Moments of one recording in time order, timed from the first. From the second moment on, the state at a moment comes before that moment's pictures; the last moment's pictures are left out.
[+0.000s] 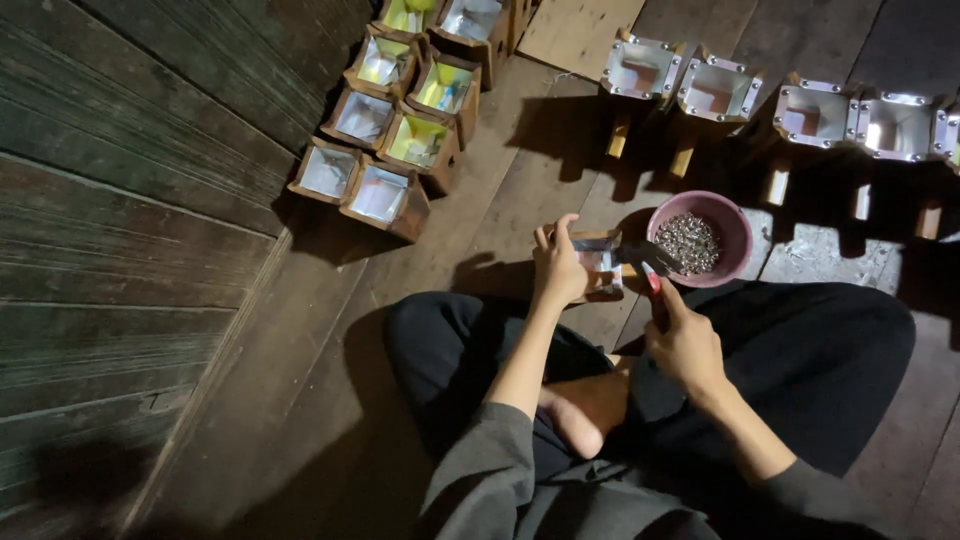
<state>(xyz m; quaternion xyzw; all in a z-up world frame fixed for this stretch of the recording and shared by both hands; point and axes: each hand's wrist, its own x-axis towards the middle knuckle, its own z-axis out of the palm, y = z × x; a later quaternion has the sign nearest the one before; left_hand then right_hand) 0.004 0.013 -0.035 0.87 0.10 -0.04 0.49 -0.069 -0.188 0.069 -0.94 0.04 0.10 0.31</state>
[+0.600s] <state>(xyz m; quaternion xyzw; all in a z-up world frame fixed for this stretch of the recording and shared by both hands) 0.002 0.010 -0.011 0.86 0.12 -0.04 0.49 -0.077 -0.209 0.044 -0.93 0.08 0.10 0.35</state>
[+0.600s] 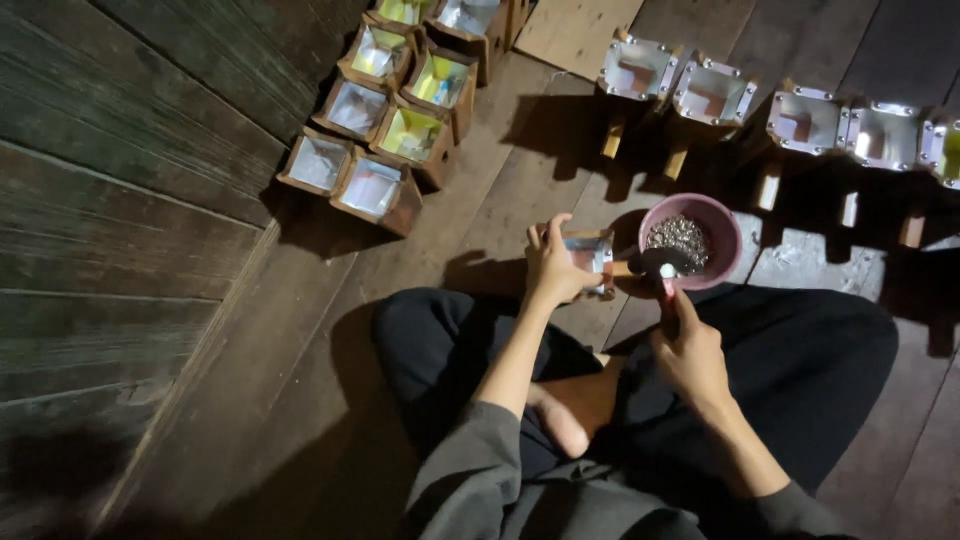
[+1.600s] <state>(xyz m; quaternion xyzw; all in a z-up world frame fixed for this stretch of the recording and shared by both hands) 0.037 -0.042 0.008 0.92 -0.19 -0.10 0.32 -0.059 -0.203 0.009 -0.81 -0.04 0.51 0.29</state>
